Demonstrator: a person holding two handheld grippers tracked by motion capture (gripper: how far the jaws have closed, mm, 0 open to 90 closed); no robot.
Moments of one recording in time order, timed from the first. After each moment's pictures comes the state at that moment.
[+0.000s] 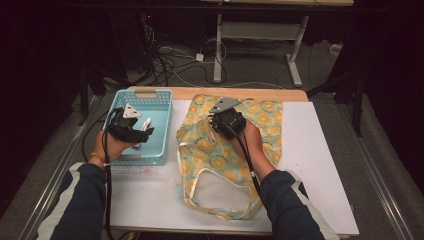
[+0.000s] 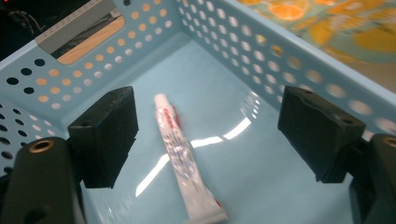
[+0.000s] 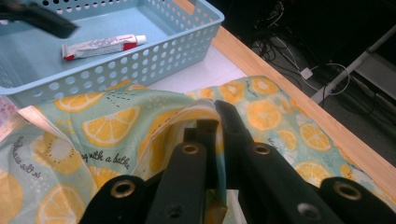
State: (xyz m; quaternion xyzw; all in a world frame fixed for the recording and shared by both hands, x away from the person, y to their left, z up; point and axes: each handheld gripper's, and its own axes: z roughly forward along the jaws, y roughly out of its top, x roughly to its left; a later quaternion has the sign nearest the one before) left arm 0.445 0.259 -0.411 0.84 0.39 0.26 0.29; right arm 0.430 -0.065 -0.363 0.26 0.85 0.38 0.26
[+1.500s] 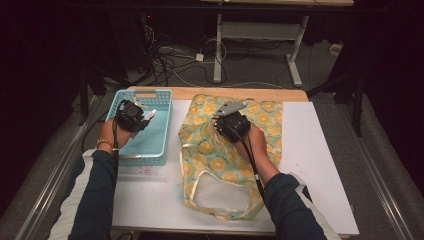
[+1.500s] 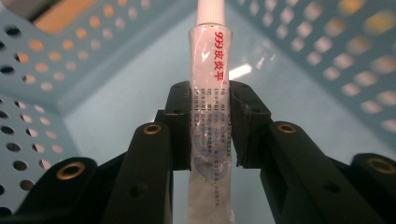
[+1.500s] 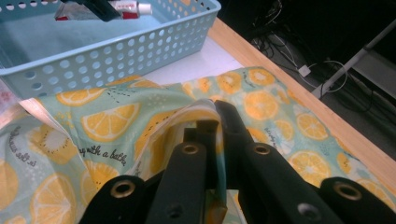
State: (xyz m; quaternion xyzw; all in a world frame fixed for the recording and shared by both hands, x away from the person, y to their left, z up) left arm 0.484 0.258 -0.415 0.86 0.41 0.22 0.23; right arm 0.426 -0.076 -0.367 0.26 0.85 0.37 0.27
